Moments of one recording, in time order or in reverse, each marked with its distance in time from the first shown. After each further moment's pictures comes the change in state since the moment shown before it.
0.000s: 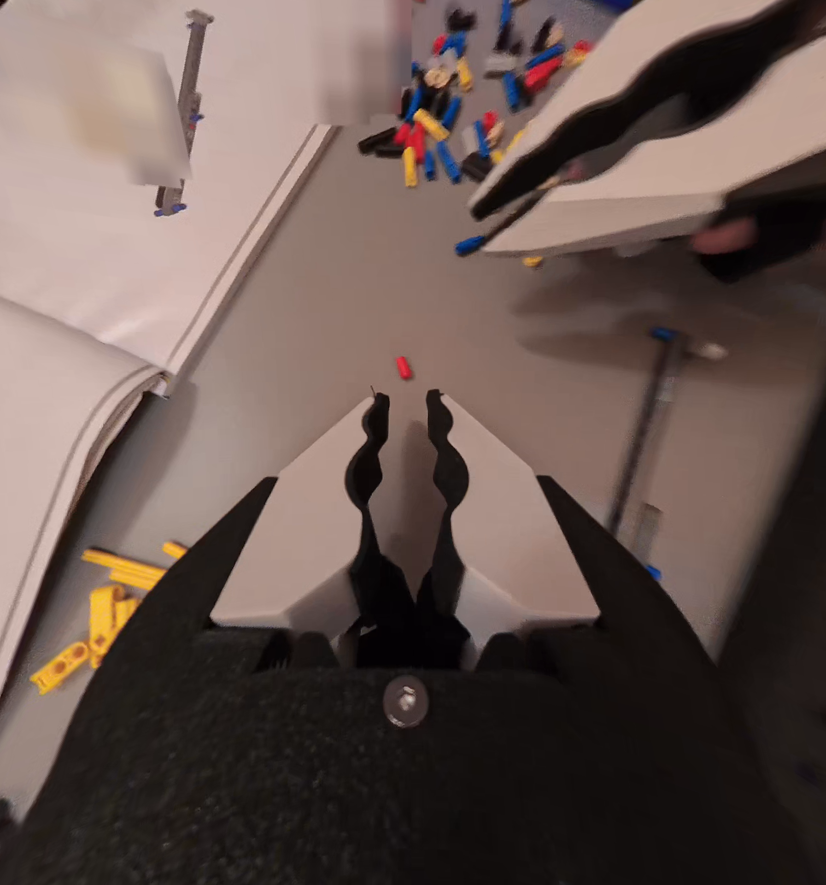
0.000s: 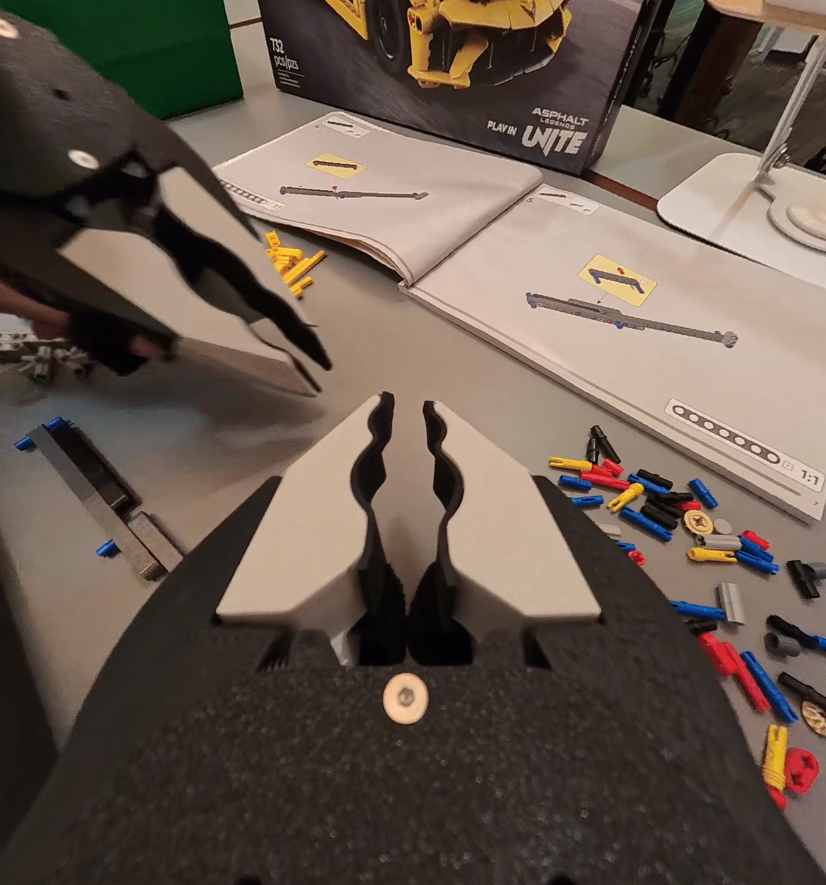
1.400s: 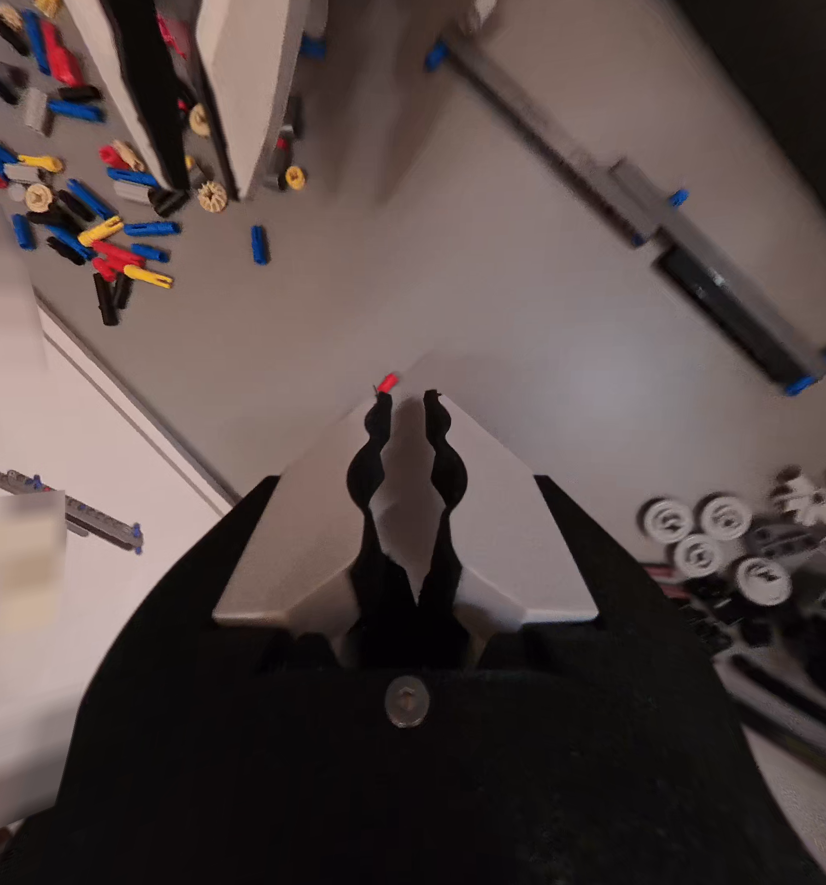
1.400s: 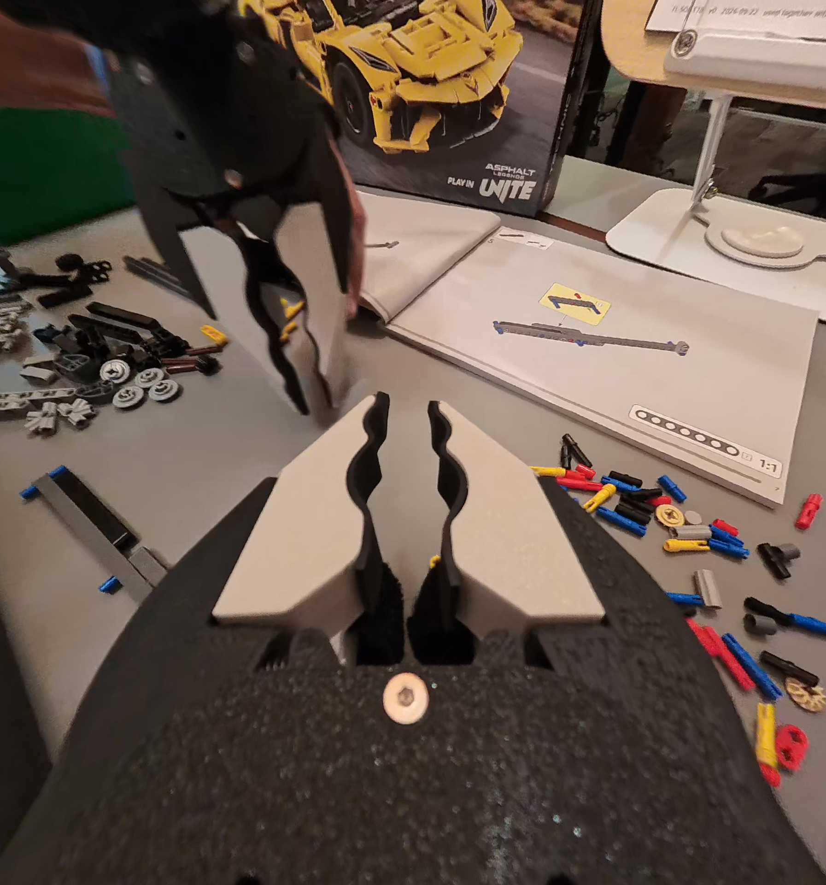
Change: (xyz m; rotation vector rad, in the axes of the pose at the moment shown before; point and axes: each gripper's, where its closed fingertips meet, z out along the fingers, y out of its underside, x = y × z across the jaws) left arm -0.010 0.007 0.003 -0.220 0.616 1.023; right arm 0.011 -0.013 -0.011 0.098 0.045 0.063
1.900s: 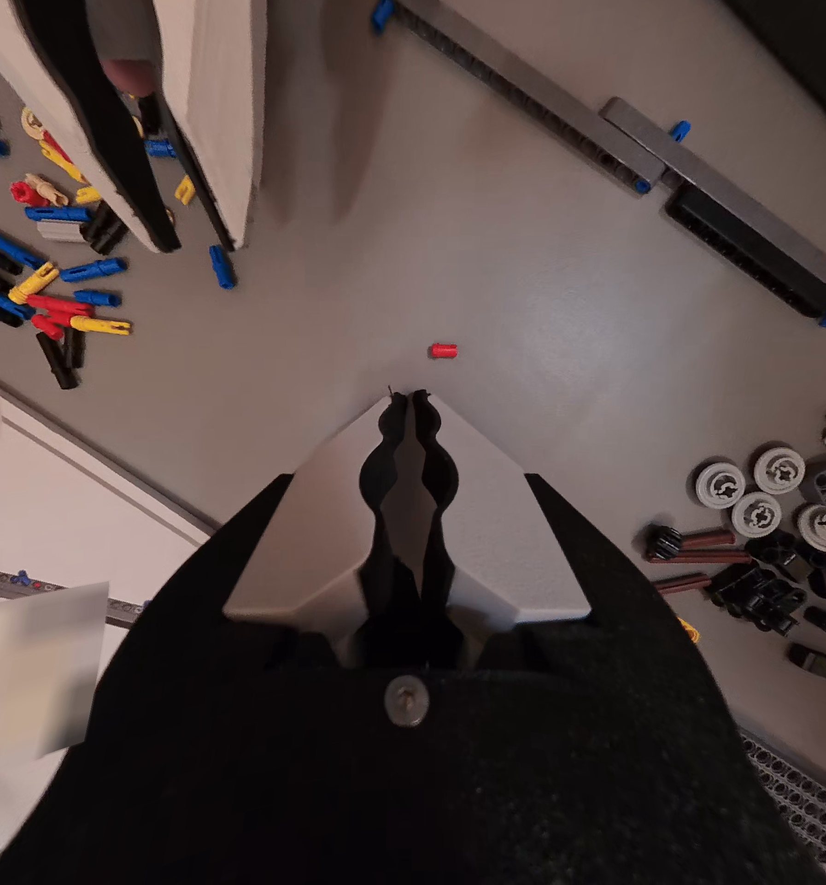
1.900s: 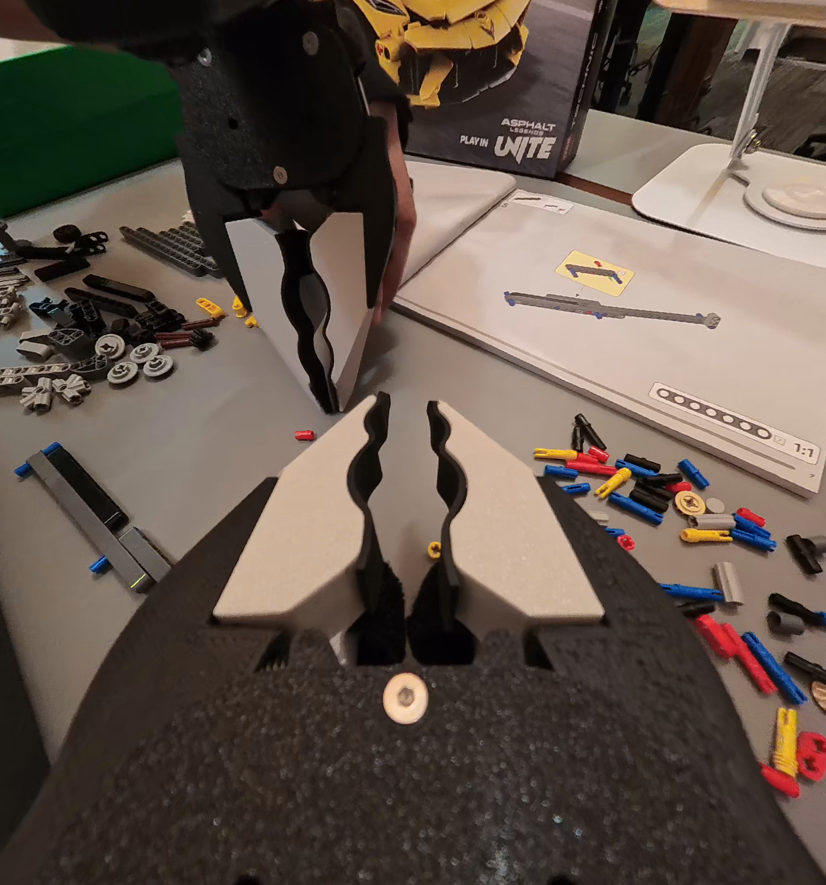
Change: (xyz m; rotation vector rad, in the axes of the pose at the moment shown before) left arm -0.006 0.005 0.018 -0.037 0.145 0.147; right arm 0.001 0.015 0.006 -0.055 -0.033 0.011
